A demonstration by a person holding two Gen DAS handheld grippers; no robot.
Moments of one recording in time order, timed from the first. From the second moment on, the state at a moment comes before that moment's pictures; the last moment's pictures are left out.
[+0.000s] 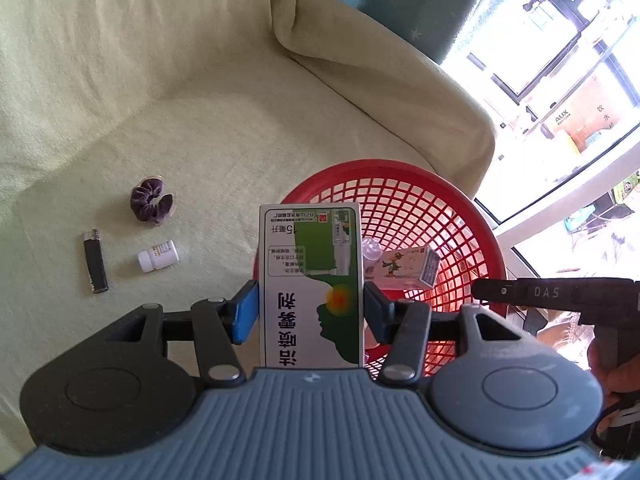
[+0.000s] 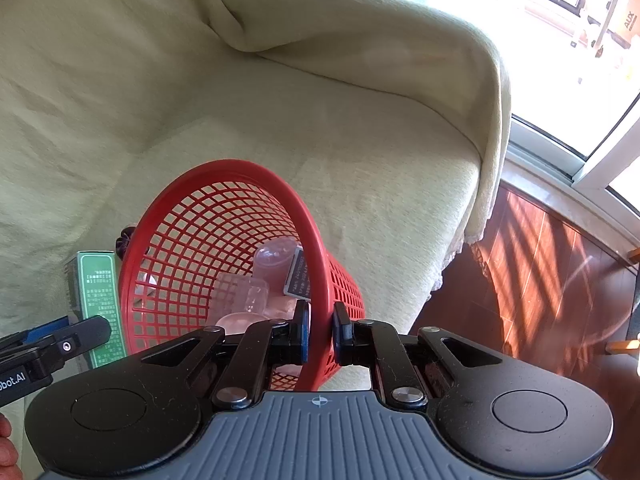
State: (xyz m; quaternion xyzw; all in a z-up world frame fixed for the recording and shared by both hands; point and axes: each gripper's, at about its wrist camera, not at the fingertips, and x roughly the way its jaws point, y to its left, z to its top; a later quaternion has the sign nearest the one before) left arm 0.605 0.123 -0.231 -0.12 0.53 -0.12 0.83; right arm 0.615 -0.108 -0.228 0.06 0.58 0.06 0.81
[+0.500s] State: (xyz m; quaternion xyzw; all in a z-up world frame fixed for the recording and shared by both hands) left arm 0.609 0.111 -0.232 -0.12 0.54 -0.14 0.82; right arm 0.617 -0.110 -0.230 0.06 0.58 0.05 0.81
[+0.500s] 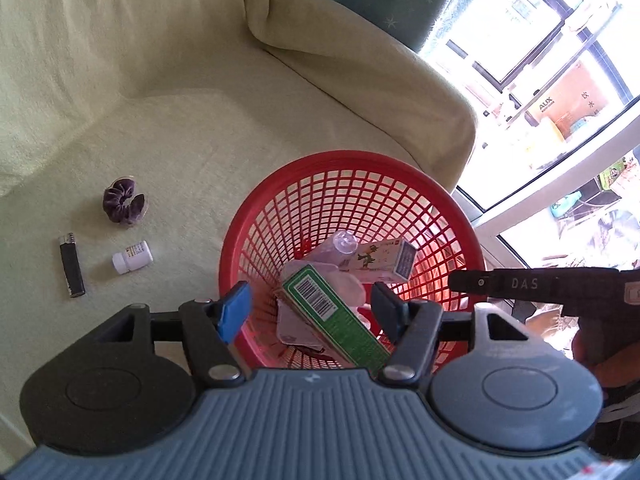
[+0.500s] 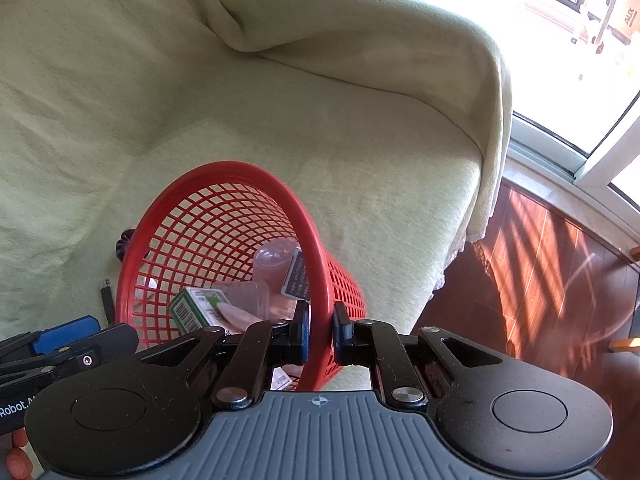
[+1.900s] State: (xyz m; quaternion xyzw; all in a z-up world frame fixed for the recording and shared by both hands) left arm 0.580 0.242 -0.304 -0.03 0.58 0.03 0.81; right arm 0.589 -0.187 -0.260 0.16 0.64 -0.08 0.75
